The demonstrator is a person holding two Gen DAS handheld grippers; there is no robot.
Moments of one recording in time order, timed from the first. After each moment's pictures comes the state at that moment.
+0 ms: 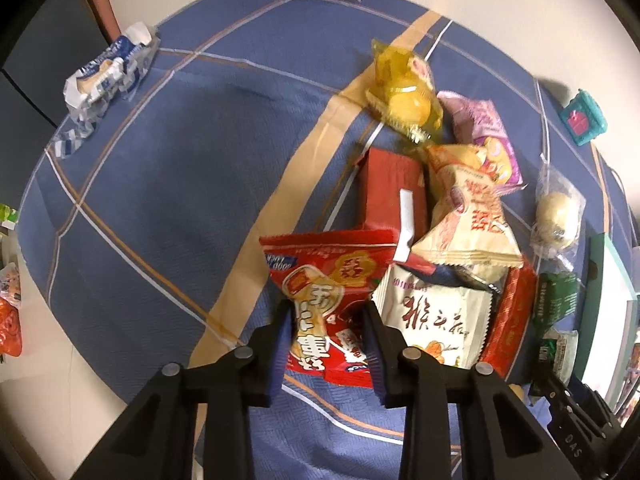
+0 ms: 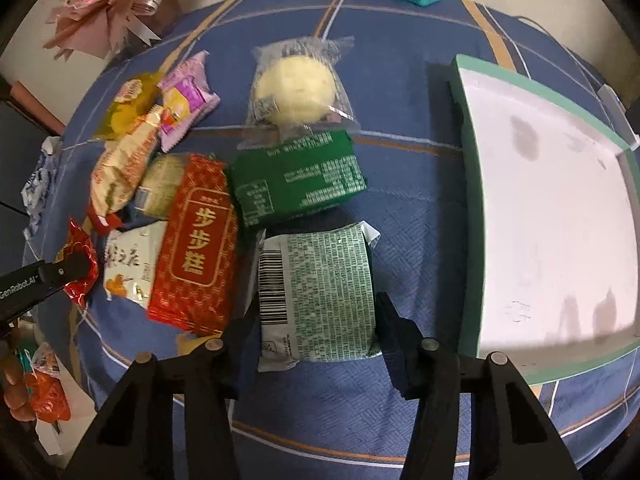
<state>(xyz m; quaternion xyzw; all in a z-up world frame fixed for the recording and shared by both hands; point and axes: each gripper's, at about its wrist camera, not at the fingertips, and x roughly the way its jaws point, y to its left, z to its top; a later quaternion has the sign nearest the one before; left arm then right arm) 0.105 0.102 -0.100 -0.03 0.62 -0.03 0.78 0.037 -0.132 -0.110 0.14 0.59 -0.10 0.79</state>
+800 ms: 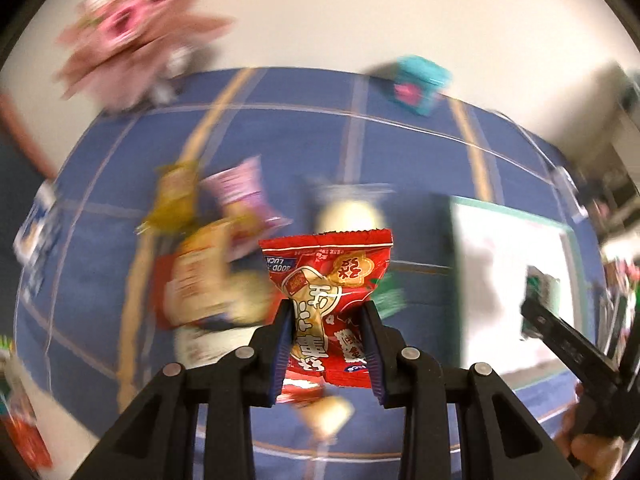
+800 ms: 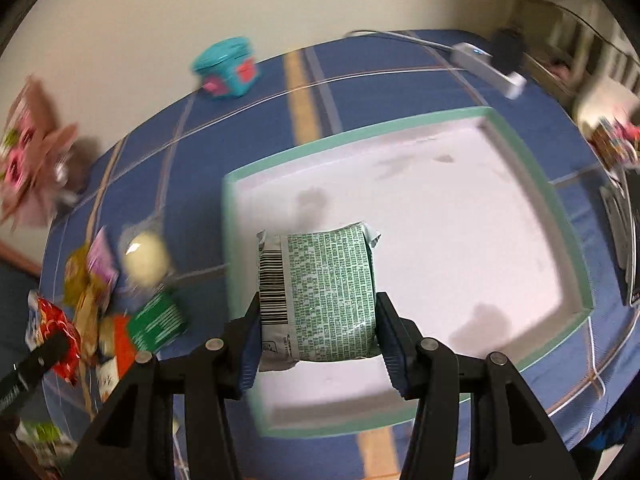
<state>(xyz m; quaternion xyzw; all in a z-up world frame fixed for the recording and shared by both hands) 0.071 -0.076 -0.004 0.08 0.55 -0.20 0.81 -0.040 -0.284 -0.050 0.27 0.48 -0.26 0.80</state>
